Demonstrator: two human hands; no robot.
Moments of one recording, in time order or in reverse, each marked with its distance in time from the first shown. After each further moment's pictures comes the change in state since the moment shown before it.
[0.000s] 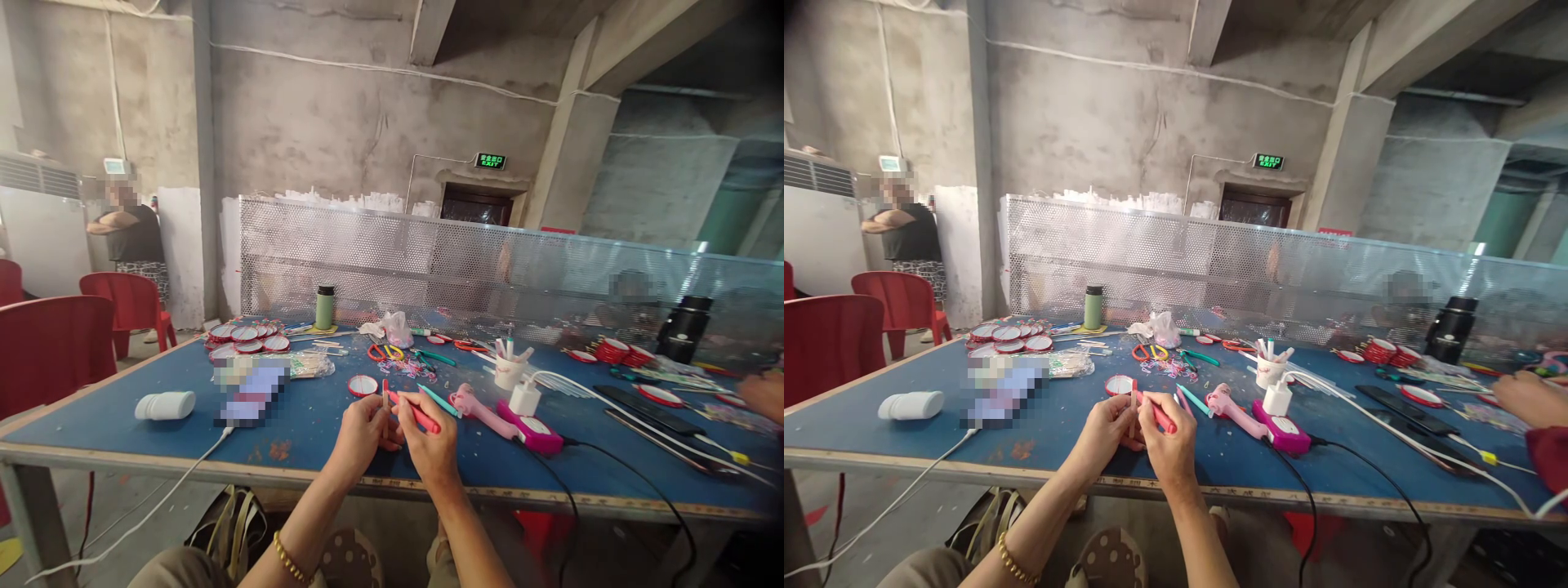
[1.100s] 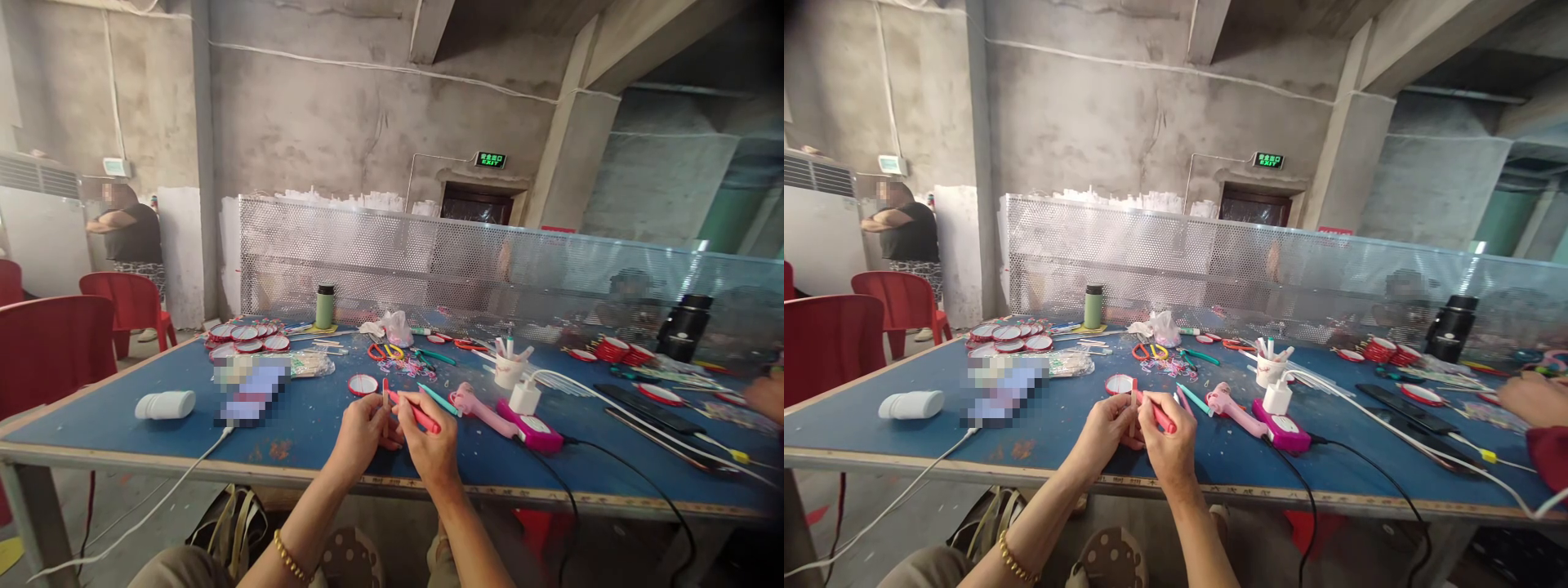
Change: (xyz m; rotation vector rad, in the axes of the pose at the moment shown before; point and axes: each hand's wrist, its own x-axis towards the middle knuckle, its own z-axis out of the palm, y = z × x) left_hand -0.001 0.002 0.000 0.004 0.006 -0.001; right_hand -0.002 0.003 0.000 -0.011 0.015 -0.029
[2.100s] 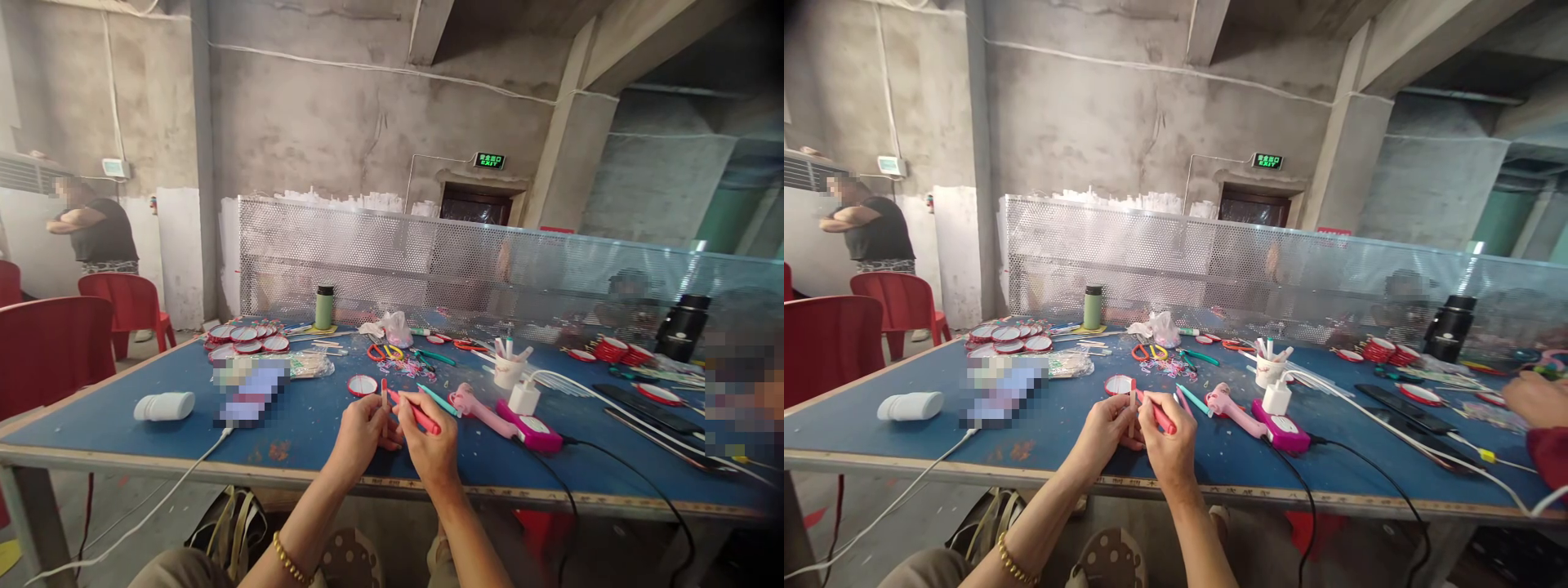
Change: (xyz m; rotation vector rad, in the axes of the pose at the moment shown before) left_hand 0.001 -0.001 0.000 -0.005 0.003 -0.008; right_hand 0.000 0.002 0.001 -0.008 0.013 0.002
